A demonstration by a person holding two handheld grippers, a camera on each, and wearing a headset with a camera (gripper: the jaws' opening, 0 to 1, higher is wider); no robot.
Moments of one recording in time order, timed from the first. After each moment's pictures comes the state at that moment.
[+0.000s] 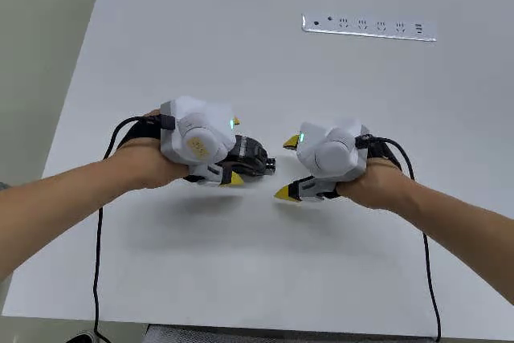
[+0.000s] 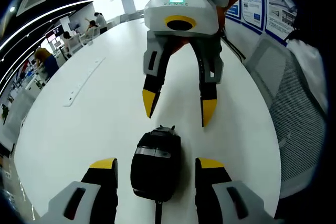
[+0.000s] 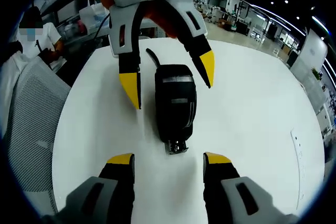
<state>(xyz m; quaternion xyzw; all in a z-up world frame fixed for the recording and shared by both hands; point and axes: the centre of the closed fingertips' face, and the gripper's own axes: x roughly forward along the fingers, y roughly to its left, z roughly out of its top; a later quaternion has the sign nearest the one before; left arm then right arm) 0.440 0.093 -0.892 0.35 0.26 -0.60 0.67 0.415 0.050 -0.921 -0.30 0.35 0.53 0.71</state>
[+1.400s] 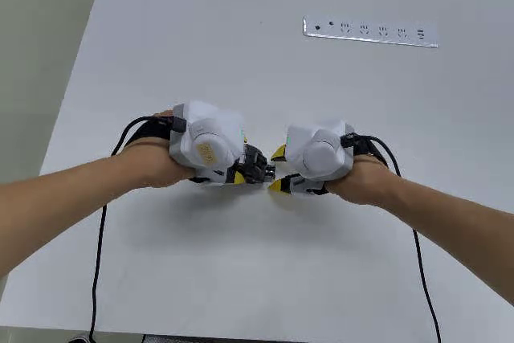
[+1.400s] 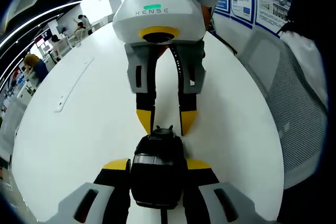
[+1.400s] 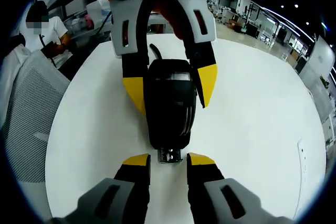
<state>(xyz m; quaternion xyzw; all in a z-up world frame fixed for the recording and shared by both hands) 0.441 0.085 -0.904 0.37 0.26 -0.63 0.63 0.427 0.062 -0.936 -0.31 0.34 0.56 0.68</state>
